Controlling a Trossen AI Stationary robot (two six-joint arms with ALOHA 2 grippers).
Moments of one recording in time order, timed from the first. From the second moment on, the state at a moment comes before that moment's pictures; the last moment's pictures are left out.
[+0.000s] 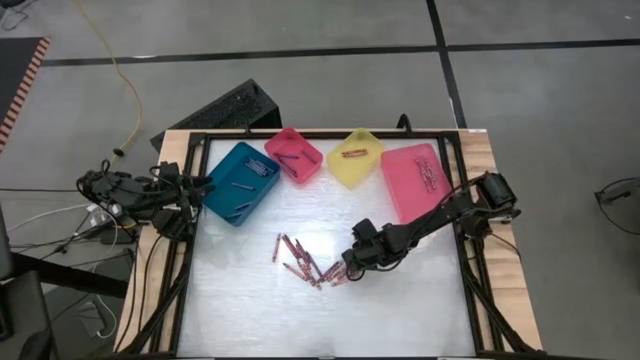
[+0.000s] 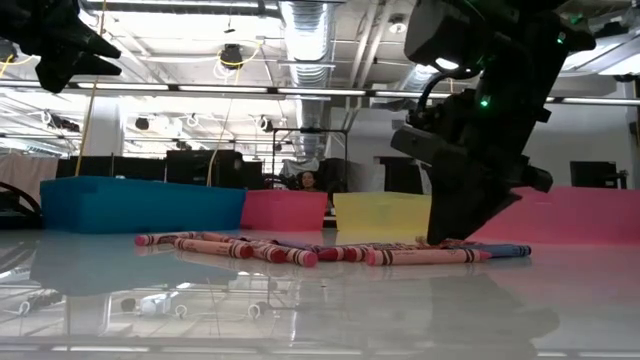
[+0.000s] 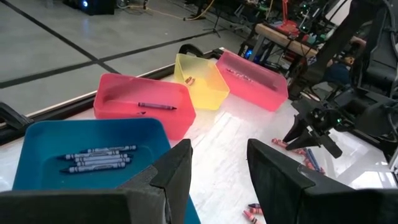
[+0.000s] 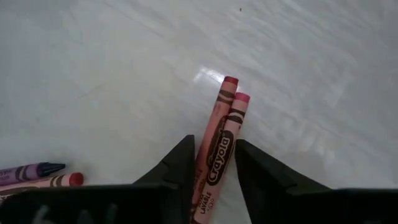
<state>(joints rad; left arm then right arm) -0.44 0.02 0.59 -0.83 -0.83 -0.56 0.32 1.74 0.99 -0.54 0.44 1.28</state>
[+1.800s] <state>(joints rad) -0.44 0.02 0.59 -0.85 -0.83 -0.58 0.31 1.84 1.07 -0.57 0.37 1.18</state>
